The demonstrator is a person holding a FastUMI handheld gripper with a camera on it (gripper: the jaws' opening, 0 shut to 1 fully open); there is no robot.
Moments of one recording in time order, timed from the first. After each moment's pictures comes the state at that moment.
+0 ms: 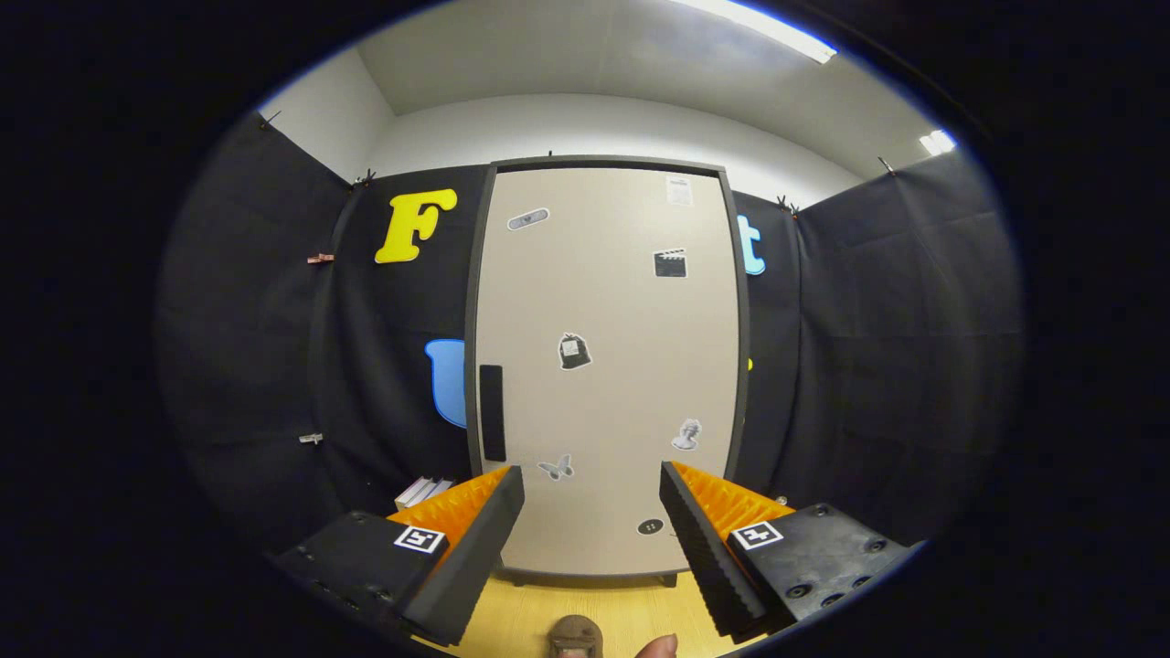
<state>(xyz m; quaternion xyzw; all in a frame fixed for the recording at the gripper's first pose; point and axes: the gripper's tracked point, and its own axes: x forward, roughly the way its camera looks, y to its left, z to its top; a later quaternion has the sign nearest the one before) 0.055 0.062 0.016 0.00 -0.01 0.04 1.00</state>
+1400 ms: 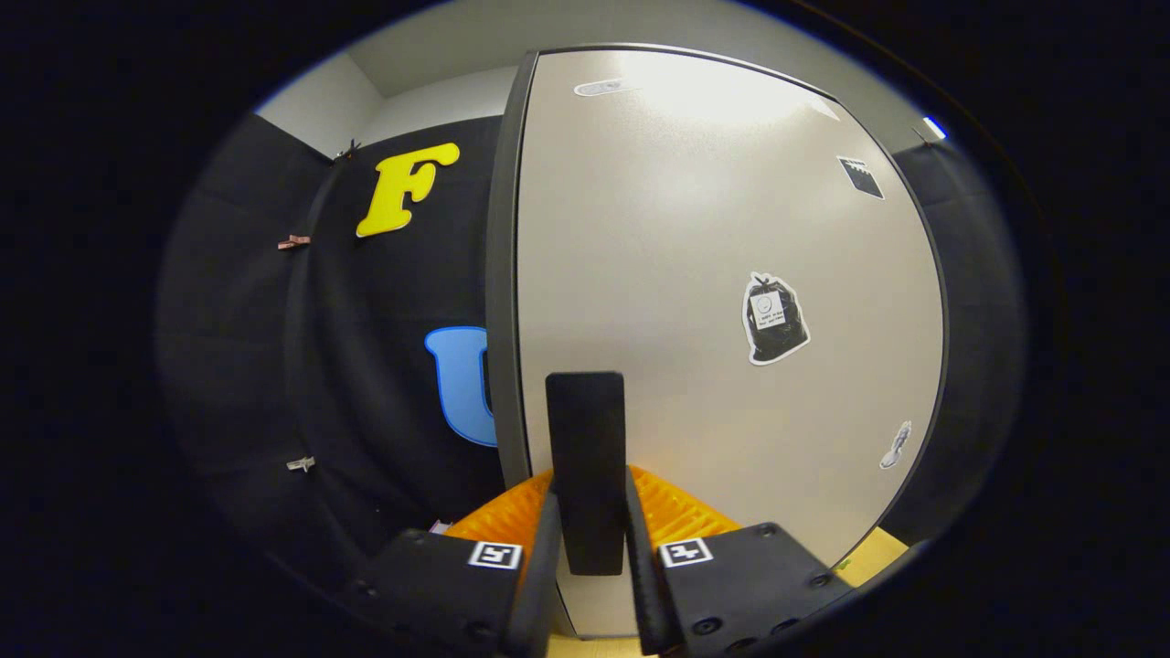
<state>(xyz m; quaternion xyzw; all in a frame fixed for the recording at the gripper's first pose) 0.256 0.183 -0.025 0.03 0.02 0.04 1.00</state>
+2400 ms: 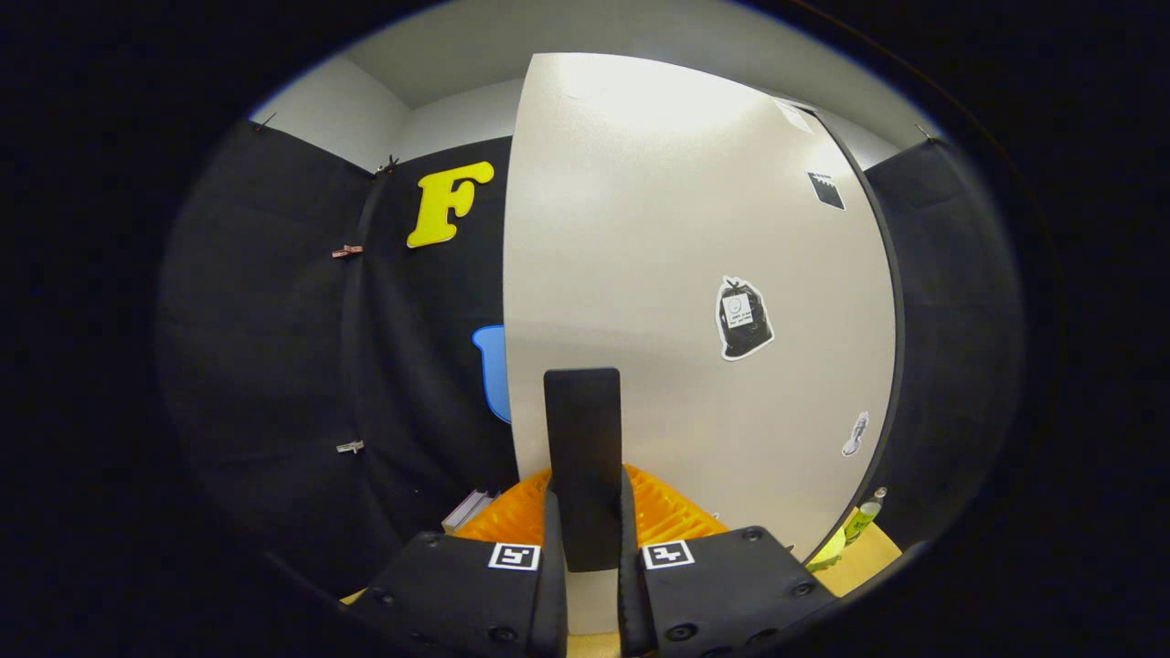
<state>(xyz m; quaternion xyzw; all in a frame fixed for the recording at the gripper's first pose) 0.170 0.163 -0.009 0.04 0.03 0.12 0.99</state>
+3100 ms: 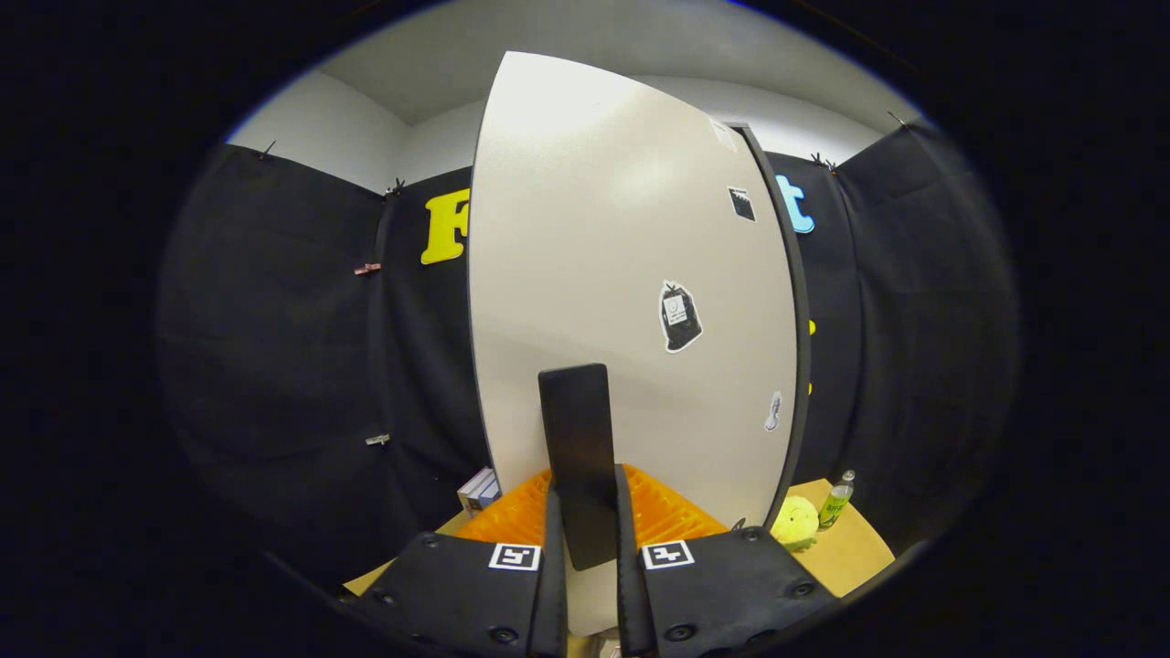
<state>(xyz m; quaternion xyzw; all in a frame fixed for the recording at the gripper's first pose) 0.099 0.098 0.005 0.06 0.03 0.14 0.99</state>
